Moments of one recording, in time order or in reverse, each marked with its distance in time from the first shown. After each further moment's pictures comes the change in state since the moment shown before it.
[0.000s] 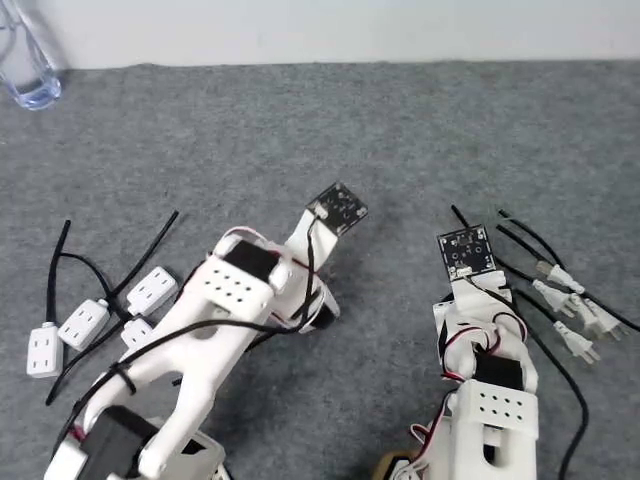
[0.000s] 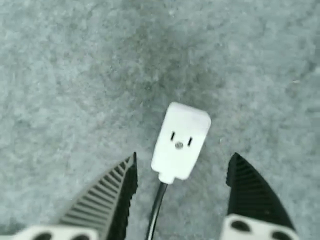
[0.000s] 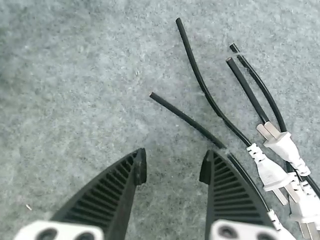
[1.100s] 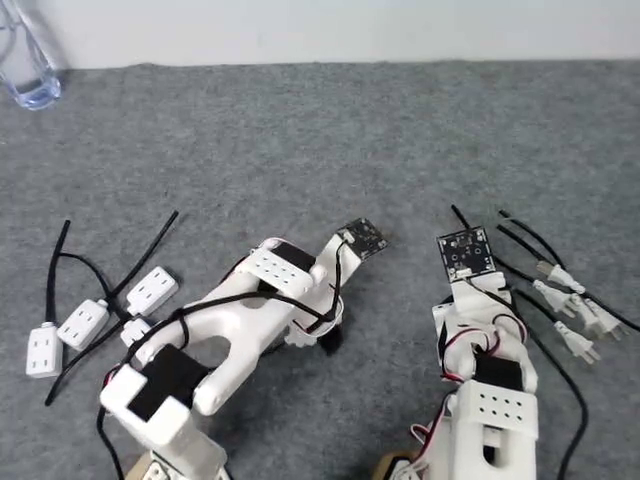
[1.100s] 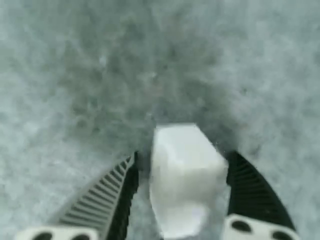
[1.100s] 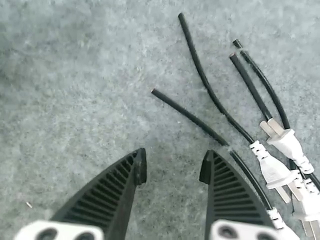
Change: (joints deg) left arm 3.3 22.9 -6.7 -3.1 -2.7; right arm 0.0 0.0 0.5 0.0 0.0
